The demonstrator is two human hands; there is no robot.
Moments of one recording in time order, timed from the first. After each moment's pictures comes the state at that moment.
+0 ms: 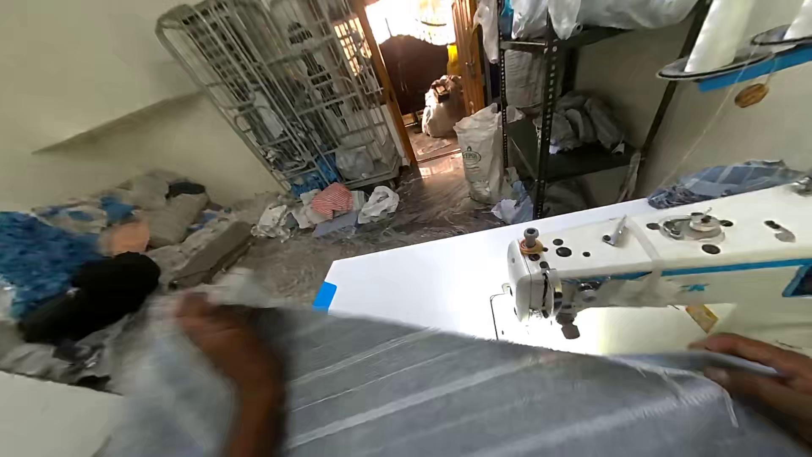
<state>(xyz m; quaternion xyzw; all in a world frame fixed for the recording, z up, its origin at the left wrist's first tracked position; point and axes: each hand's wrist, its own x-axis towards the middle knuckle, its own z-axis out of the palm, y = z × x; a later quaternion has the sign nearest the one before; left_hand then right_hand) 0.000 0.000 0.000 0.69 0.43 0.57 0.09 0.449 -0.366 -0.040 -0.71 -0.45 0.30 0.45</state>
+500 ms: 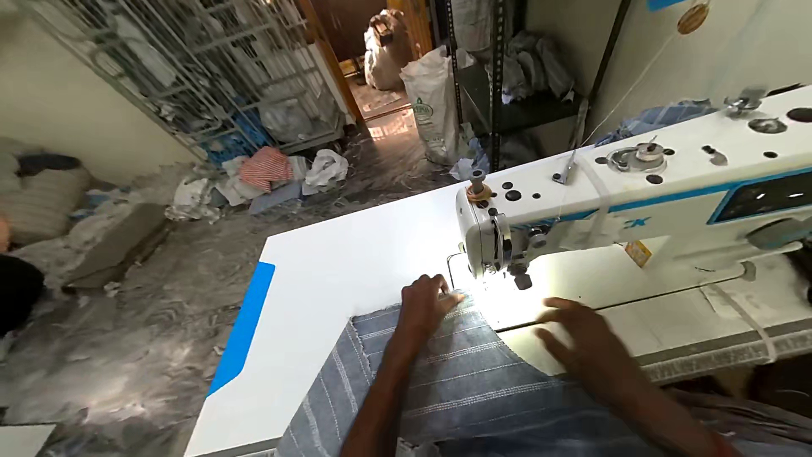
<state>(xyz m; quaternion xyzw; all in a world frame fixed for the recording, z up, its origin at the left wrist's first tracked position) 0.211 -0.064 -0.129 0.92 0.33 0.09 0.19 0.381 -0.308 -0.163 -0.79 -0.53 0.05 0.30</state>
